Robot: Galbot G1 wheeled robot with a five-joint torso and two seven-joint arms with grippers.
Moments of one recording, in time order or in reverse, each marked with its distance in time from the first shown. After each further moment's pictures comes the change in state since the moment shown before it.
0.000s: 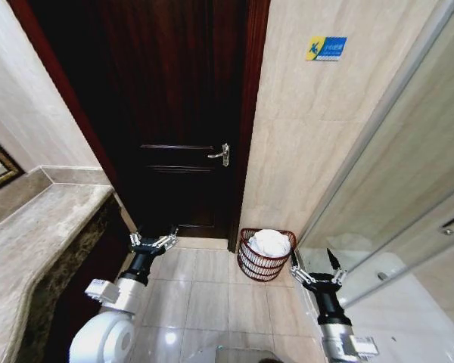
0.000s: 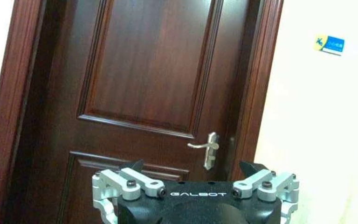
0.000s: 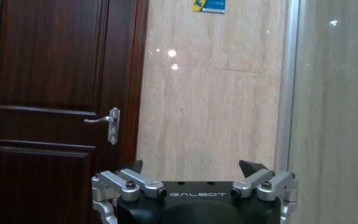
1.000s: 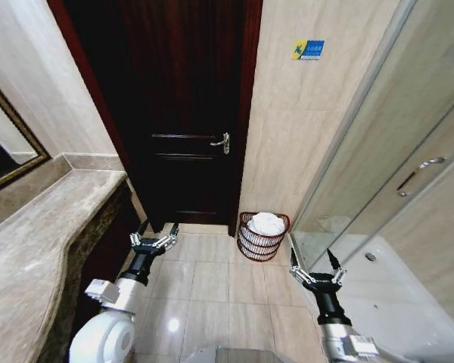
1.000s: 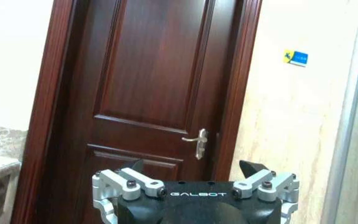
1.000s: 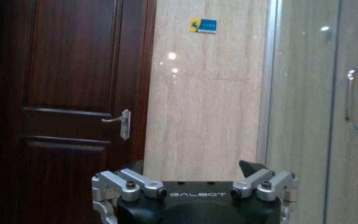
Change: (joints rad) left arm 0.000 0.000 0.000 0.000 0.000 0.000 0.000; right arm 0.000 0.000 0.000 0.000 0.000 0.000 0.000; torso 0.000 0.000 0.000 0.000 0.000
